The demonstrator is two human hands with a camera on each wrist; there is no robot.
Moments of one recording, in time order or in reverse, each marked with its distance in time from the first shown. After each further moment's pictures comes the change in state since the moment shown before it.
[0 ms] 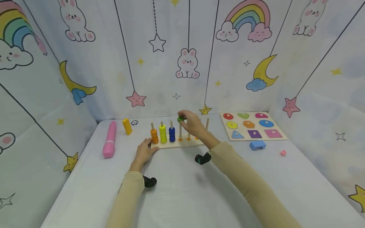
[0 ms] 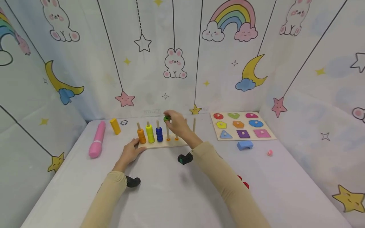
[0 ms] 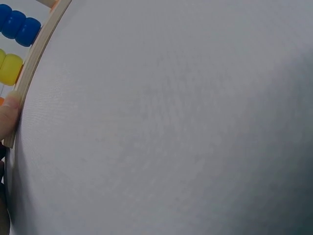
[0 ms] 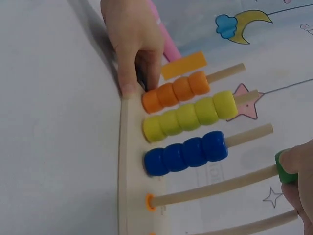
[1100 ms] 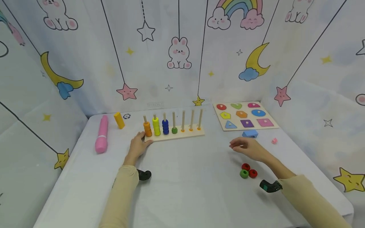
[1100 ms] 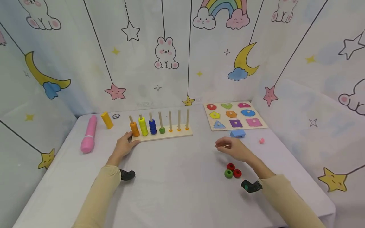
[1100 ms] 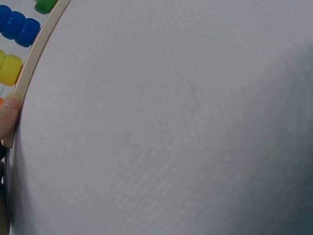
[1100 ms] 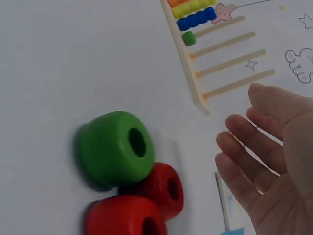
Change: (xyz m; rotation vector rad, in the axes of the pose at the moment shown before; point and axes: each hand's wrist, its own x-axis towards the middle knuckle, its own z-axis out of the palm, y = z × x) left_hand 0.002 0.001 0.000 0.021 -0.011 0.041; right_hand -0.226 0.069 -0.146 0.232 -0.298 0.384
